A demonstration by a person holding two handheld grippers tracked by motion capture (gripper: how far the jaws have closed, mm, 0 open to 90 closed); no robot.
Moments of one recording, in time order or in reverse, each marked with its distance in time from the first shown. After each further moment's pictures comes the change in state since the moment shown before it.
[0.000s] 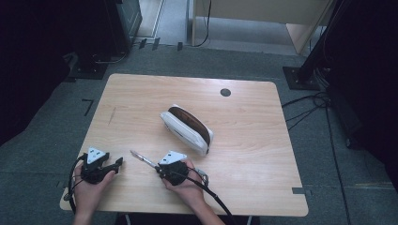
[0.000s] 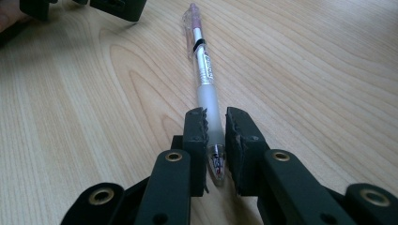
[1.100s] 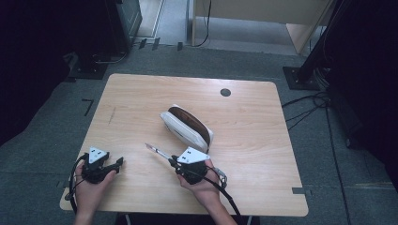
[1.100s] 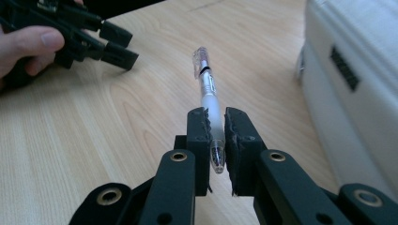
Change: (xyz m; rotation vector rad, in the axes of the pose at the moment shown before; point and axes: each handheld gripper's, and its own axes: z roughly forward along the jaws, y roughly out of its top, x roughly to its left) left arm -0.002 0.001 0.002 0.005 0.014 0.014; right arm -0.016 0.010 -0.079 -0.145 -0.068 -0.021
